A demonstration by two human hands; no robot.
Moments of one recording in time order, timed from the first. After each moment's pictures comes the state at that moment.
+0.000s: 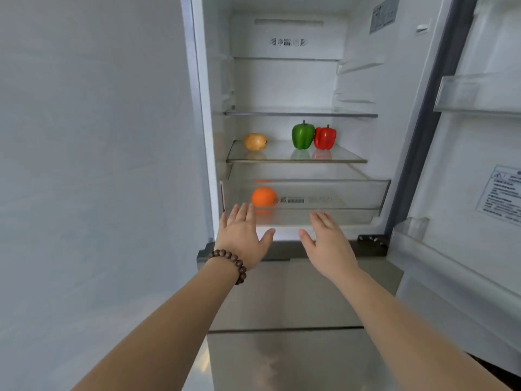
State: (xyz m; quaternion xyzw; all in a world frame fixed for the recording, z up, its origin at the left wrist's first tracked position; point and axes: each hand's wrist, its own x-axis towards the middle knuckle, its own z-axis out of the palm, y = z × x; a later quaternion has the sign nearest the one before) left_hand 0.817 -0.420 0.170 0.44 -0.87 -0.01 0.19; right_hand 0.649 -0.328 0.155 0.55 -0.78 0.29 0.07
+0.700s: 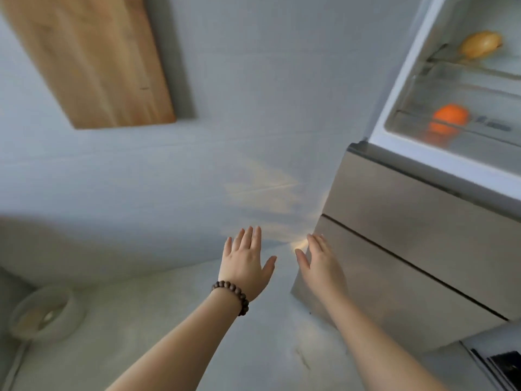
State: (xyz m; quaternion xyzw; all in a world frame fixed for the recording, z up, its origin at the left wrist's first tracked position) left_hand 1.035 -0.163 -0.021 0.73 -0.66 -0.09 0.13; right_hand 0.863 -0.211 -0.029 0.75 -0.61 0.19 -0.16
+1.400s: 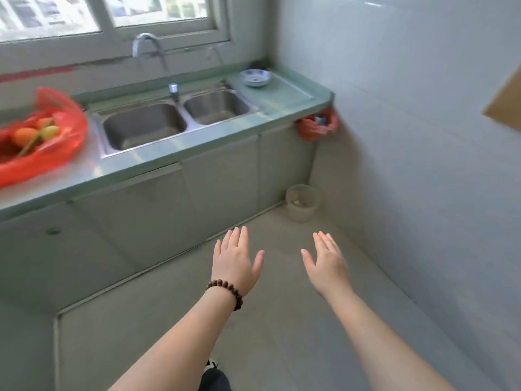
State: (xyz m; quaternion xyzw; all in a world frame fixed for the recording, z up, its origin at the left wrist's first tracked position) left_hand 1.181 0.285 -0.065 0.98 -0.02 0.00 0.17; right_hand 1.170 0.090 -0.060 0.96 -0.07 0.01 -0.27
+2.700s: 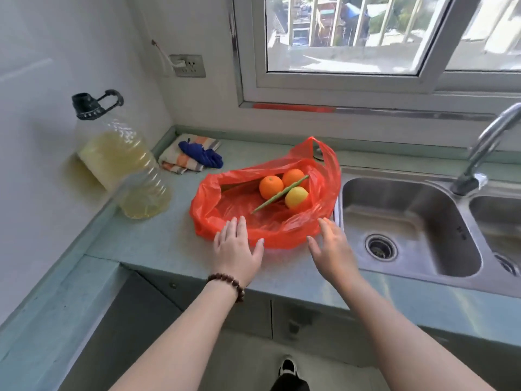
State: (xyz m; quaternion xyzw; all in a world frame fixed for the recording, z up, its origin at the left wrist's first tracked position) left_hand 1.482 0.910 -0.050 0.92 0.37 0.10 0.13; right_hand 1.626 0.759 -0.060 0.90 0.31 -0.07 -0.31
